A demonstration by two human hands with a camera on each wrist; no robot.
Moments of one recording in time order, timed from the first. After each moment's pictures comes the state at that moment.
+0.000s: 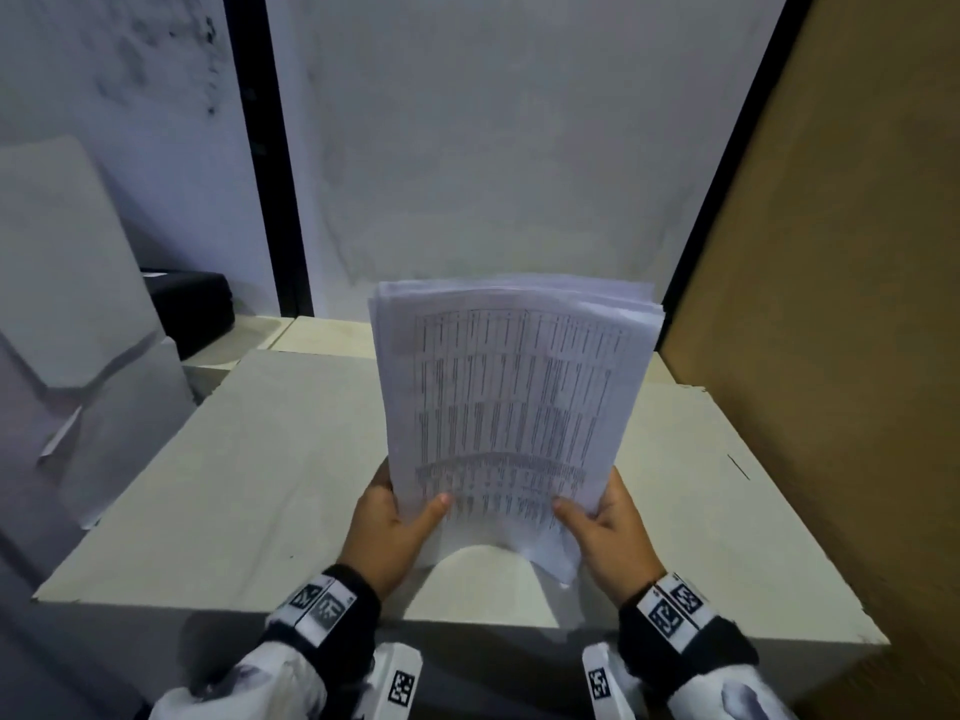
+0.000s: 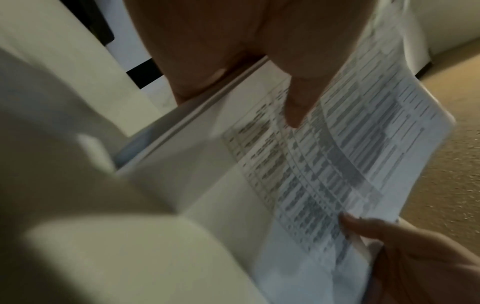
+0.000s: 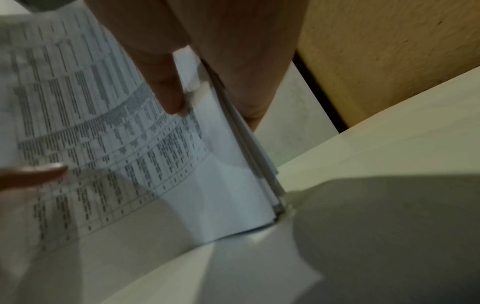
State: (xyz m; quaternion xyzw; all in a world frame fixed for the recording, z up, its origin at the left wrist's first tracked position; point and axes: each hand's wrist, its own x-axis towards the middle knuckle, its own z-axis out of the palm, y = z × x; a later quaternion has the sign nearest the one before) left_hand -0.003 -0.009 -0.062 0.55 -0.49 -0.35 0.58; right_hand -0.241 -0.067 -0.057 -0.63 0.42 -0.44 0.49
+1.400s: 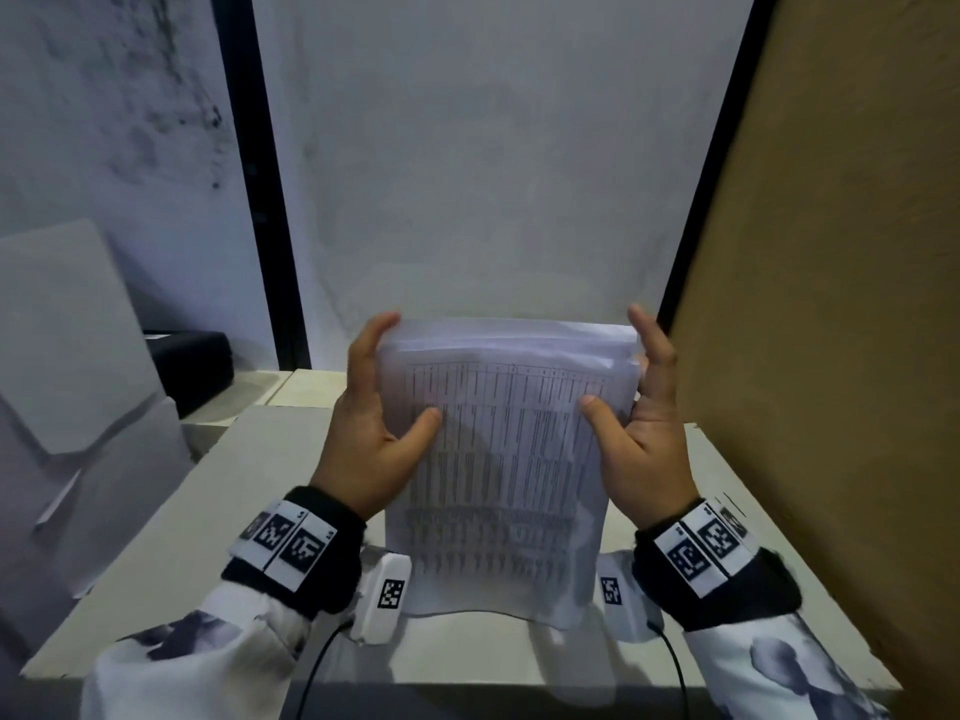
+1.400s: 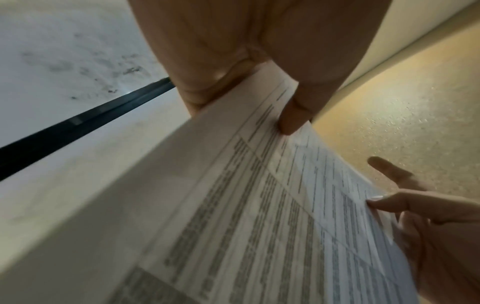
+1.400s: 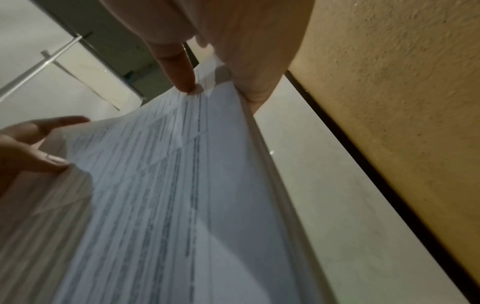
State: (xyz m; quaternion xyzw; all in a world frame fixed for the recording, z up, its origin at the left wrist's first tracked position) left_hand 0.008 -0.038 0.079 0.46 -0.65 -0.11 0.60; right_hand -0.233 -0.082 0.089 -0.69 0.30 -0.59 0.29
